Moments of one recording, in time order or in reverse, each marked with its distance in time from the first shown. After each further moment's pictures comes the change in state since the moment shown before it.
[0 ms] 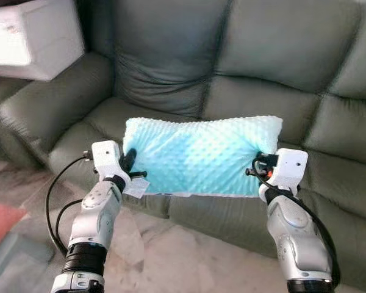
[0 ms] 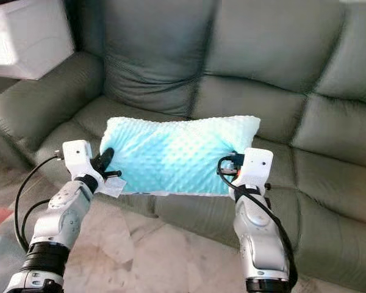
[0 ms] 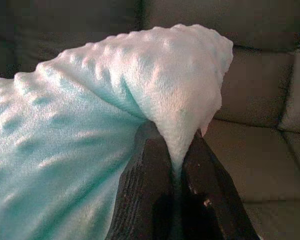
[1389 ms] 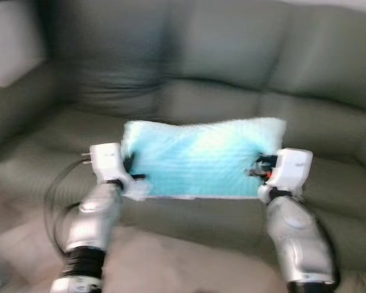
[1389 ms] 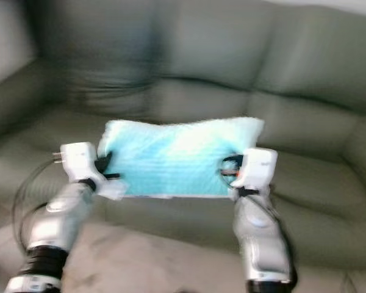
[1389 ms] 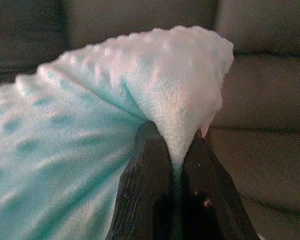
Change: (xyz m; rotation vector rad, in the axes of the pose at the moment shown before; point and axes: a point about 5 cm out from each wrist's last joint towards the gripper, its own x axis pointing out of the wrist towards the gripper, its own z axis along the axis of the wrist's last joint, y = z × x) left arm -0.003 0.001 -0.001 0.005 -0.007 0.003; right arm -0.003 -0.001 -0.001 -0.004 0.003 0.003
